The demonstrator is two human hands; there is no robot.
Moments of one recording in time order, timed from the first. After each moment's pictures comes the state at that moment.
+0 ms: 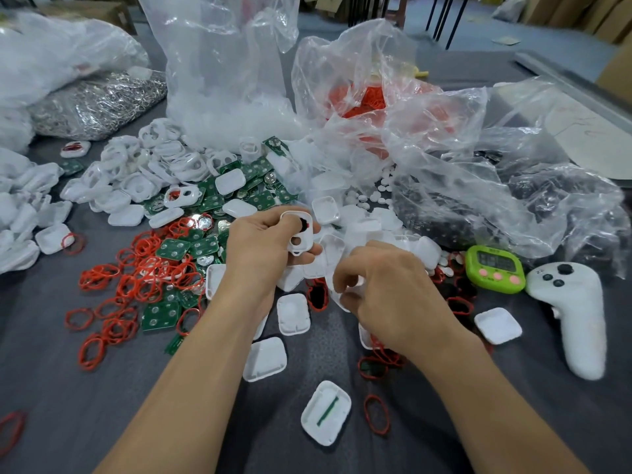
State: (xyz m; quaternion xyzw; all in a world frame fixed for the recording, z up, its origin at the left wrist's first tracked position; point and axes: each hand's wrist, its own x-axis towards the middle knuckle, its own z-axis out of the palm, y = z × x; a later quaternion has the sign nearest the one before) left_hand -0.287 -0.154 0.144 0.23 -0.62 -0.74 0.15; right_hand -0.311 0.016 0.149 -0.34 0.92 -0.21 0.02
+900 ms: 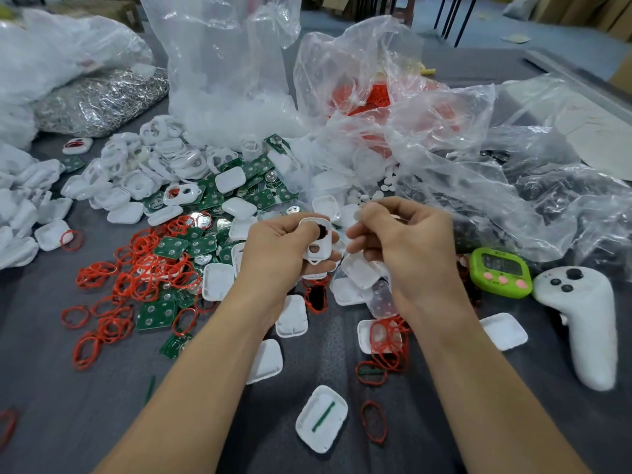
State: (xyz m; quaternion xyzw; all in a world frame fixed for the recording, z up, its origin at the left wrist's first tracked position) left_hand -0.292 -0.140 0.137 0.22 -0.60 -0.77 0.09; right_hand -0.335 0.002 0.161 -0.05 0.68 -0.73 0.06
